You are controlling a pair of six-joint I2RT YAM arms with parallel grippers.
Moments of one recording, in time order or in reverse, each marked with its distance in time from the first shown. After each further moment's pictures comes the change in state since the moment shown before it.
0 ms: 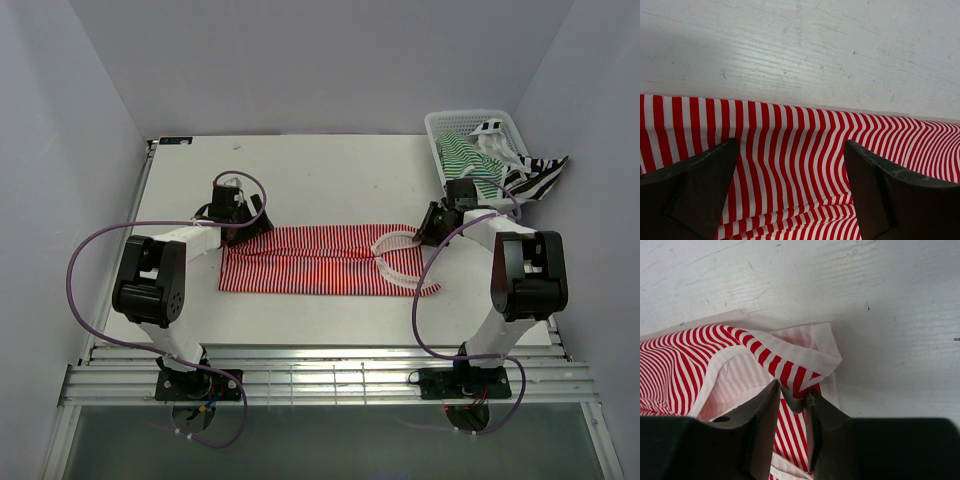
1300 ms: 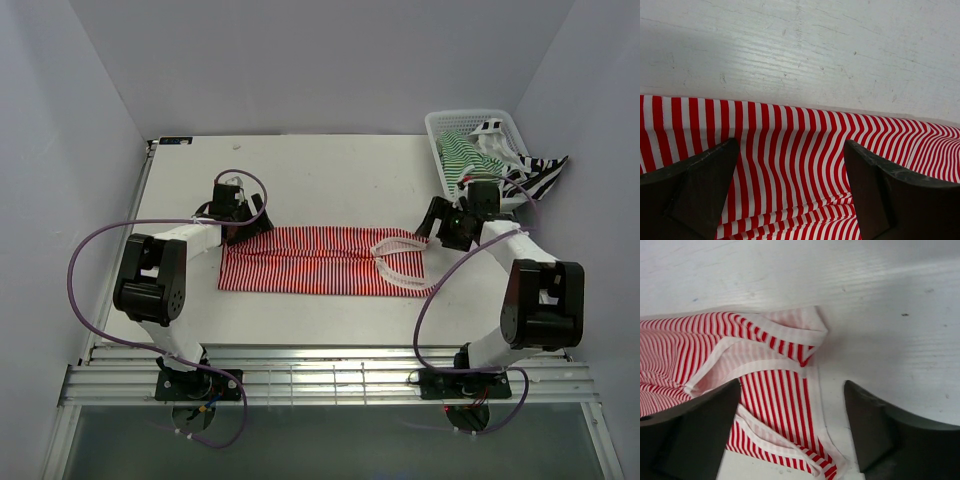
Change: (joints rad) left arm 0.000 0.013 0.023 -0.027 -0.002 0.023; right arm -0.087 -0.176 -0.085 -0.029 -0.045 -0.136
